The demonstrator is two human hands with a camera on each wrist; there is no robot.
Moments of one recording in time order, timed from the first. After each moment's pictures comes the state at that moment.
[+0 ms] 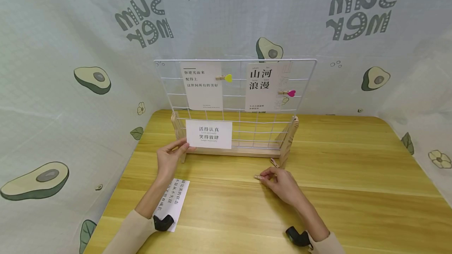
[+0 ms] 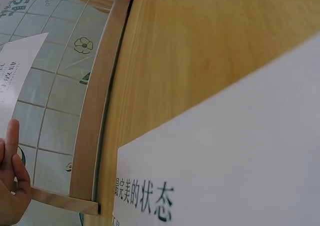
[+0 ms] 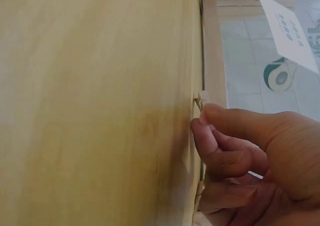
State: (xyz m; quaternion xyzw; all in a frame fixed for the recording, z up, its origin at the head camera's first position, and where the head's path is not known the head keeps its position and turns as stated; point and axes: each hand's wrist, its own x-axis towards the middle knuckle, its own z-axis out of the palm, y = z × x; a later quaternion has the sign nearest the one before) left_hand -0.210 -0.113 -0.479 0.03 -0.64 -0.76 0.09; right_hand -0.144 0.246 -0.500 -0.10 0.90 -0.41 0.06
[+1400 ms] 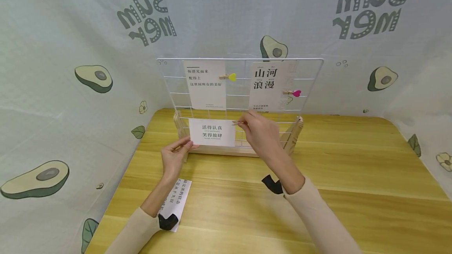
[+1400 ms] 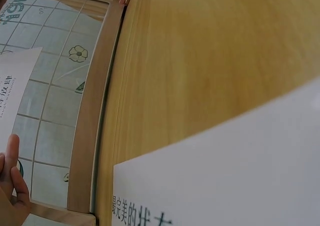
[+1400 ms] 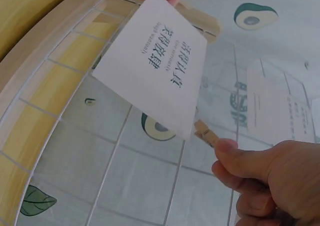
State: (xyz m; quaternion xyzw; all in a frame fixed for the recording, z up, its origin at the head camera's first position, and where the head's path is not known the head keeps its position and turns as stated) left_hand -0.213 -0.105 -0.482 0.01 -0.63 -0.77 0.12; right_hand -0.213 0.160 -0.370 -0.23 0.90 -0.20 -0.31
